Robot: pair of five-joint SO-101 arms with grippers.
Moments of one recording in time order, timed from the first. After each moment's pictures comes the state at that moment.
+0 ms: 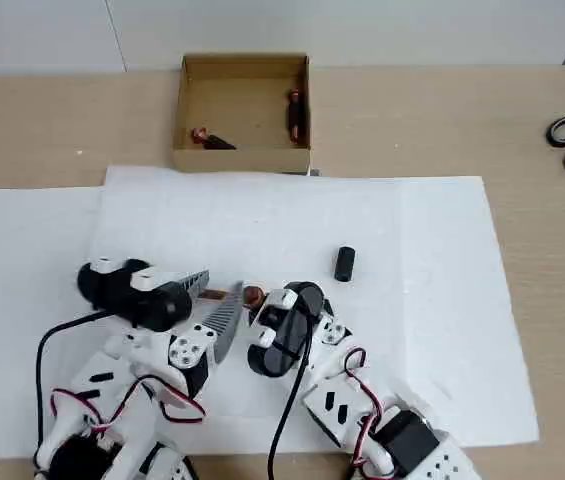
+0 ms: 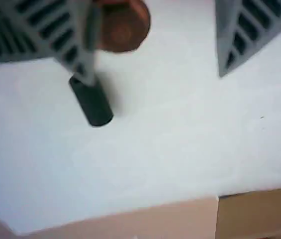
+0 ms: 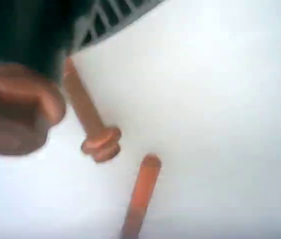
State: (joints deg) left arm 22.2 -102.9 70.4 64.9 12.9; right arm -44.0 -103.0 91.2 41.4 10.6
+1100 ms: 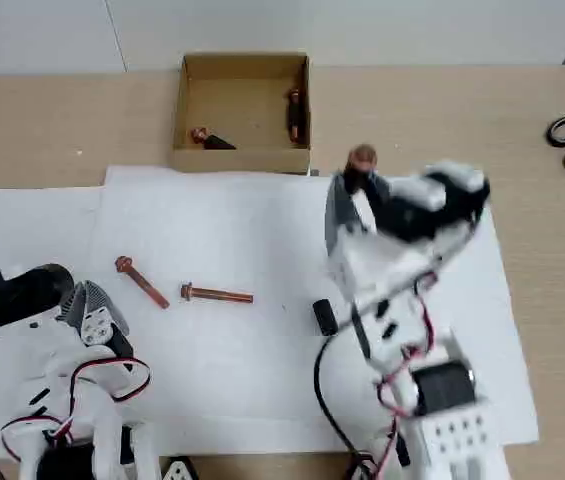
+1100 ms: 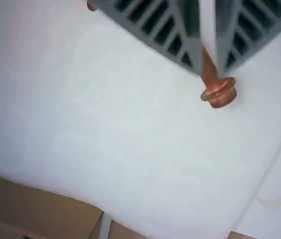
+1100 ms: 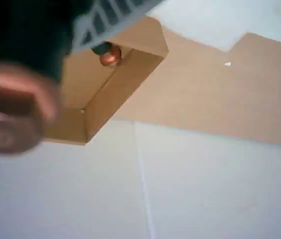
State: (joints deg) left arm -15.2 -102.9 69.0 74.5 17.3; right arm -18.6 -66.9 57.4 22.6 -12.4
